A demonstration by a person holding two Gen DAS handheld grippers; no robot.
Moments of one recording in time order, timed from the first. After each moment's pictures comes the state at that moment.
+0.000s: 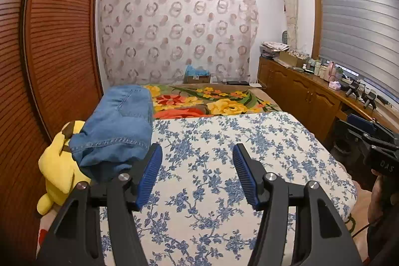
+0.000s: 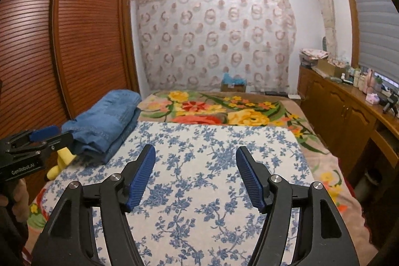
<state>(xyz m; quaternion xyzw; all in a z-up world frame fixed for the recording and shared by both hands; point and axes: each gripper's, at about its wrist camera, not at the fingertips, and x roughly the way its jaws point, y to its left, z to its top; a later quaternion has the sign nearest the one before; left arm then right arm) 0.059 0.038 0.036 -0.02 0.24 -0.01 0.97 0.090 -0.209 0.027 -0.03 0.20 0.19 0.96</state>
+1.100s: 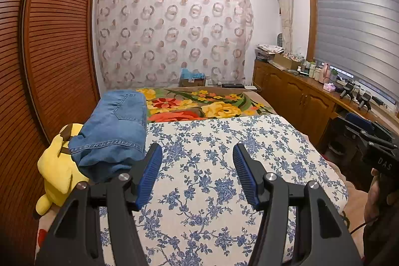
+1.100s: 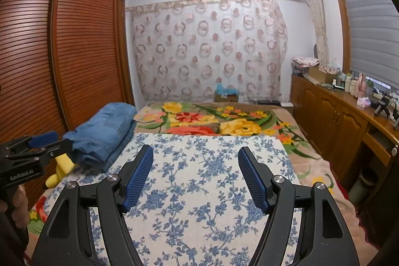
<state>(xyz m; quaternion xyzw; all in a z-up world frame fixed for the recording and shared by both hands) 0.043 0.020 0.047 -0.02 0.23 -0.02 0.97 0.071 -0.225 0.043 -0.02 0.18 0.17 0.97</state>
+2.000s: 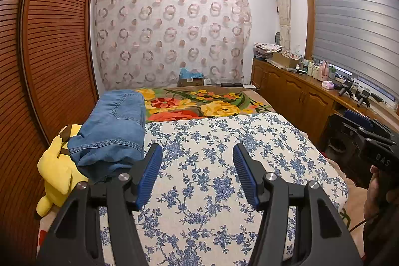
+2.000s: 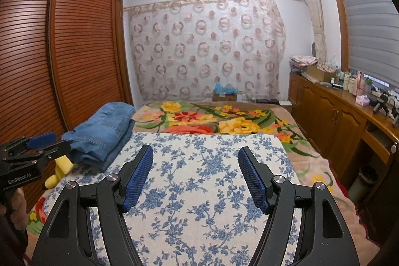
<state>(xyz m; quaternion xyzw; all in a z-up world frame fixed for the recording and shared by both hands) 0.042 0.021 0.043 -0.02 0.24 -0.02 0.97 0.072 -0.227 0.042 -0.02 0.18 0.17 0.97</state>
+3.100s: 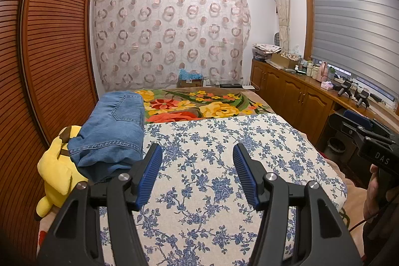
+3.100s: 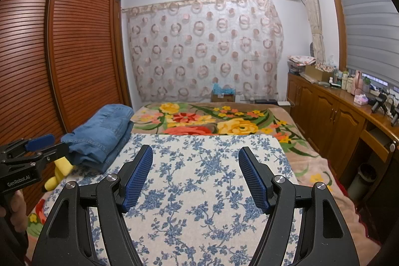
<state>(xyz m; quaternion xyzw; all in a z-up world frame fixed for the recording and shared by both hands) 0.041 0.018 0.043 -0.02 0.23 -0.02 0.97 0.073 -0.230 0.042 -0.02 0.18 0.17 0.97</state>
